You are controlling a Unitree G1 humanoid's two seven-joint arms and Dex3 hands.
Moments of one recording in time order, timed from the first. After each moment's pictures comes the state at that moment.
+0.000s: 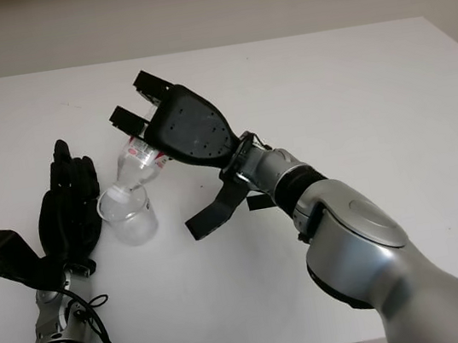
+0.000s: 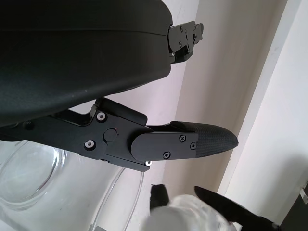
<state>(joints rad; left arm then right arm) -0.37 0.11 0.28 0.57 -0.33 -0.28 -0.26 -1.17 -0.19 0.85 1.22 -1.08 -0.33 -1.09</state>
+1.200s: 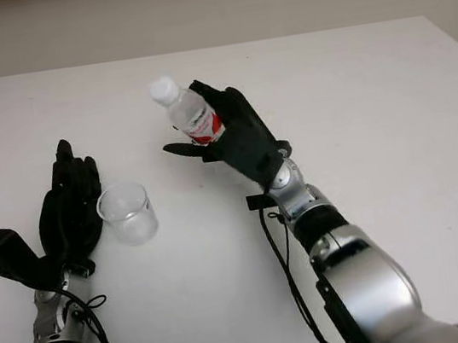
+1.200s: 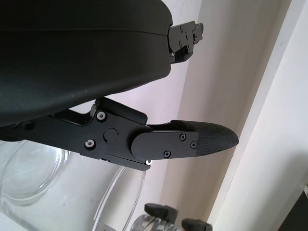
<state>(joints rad) -0.37 0.11 0.29 0.54 -0.33 -0.24 -0.28 -0.78 -0.14 0.10 0.84 0.01 -0.29 0.13</state>
